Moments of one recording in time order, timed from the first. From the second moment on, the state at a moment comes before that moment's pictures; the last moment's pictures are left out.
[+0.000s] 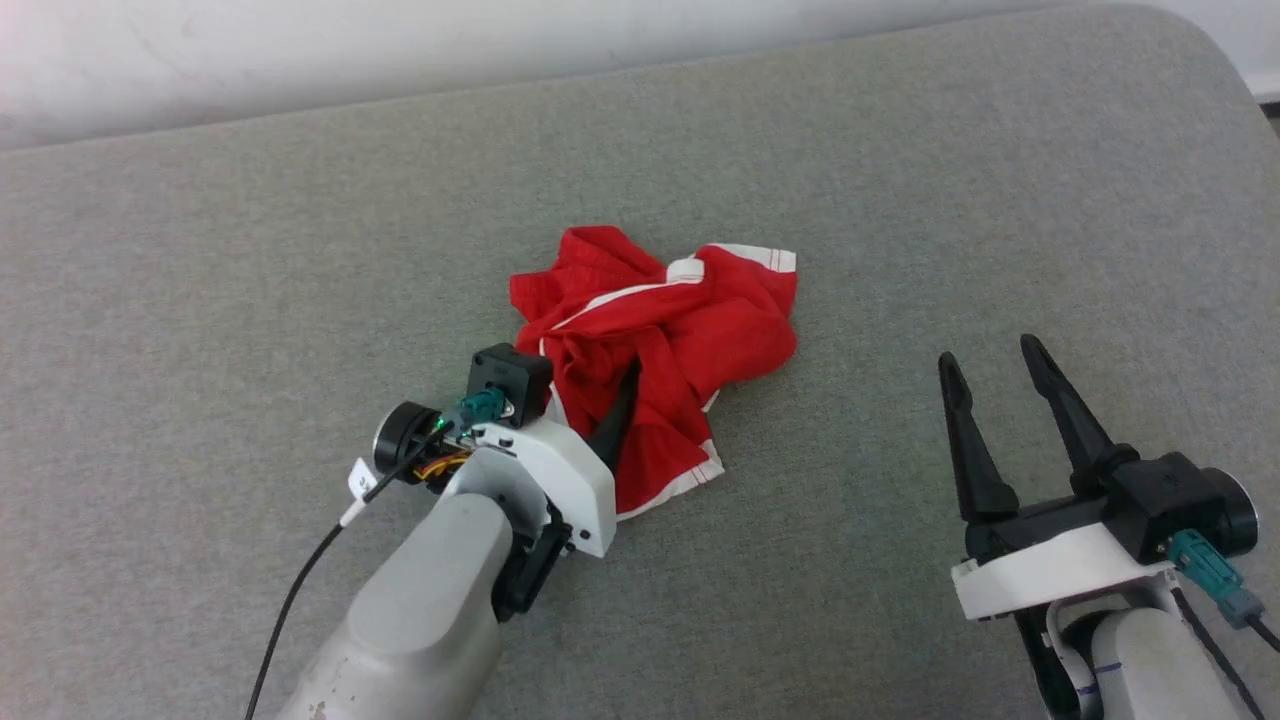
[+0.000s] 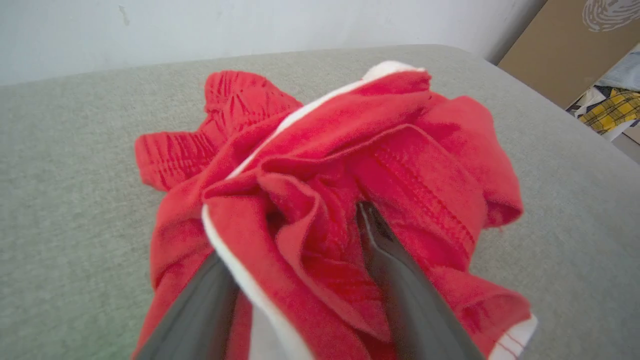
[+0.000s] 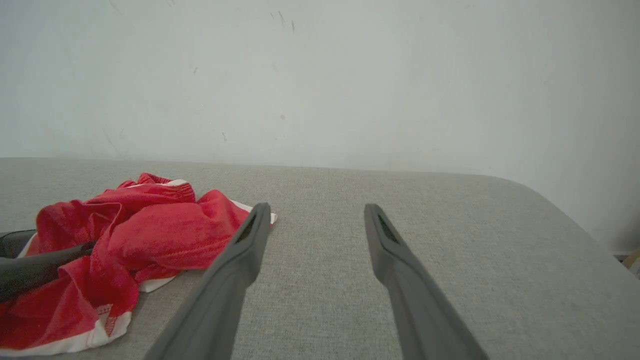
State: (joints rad) left arm -0.58 0.15 -0.61 0.64 -0.47 0.00 -0.13; right arm -0.11 -0.06 0.05 0.07 0.08 0.13 -0.26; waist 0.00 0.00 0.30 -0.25
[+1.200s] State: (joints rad) left arm 0.05 0.32 -0.33 -0.03 -0.29 0.21 -0.26; right arm 0.02 -0.07 0.02 0.15 0.08 0.13 -0.26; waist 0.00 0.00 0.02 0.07
